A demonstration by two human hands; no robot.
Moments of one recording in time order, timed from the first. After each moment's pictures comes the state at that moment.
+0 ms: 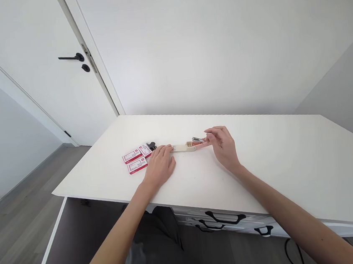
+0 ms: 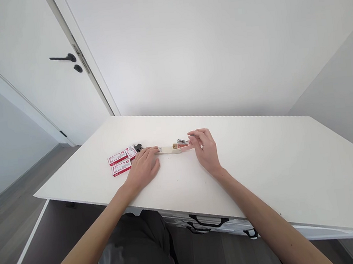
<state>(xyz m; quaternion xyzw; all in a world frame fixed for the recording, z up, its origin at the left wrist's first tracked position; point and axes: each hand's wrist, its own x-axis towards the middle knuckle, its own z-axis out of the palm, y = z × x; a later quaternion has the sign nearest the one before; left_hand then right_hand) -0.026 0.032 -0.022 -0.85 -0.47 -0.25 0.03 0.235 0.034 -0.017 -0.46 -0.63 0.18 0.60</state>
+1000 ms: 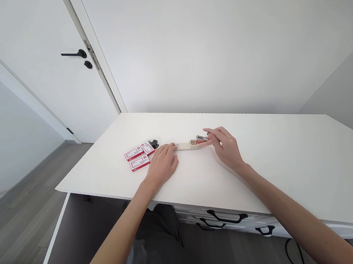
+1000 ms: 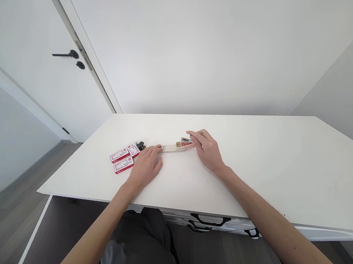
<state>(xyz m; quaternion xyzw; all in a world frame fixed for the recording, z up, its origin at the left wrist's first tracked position) -0.025 0.031 -0.022 -0.85 -0.46 -0.24 0.02 0.239 0.031 -0.016 -0.47 -0.71 0.08 0.52</state>
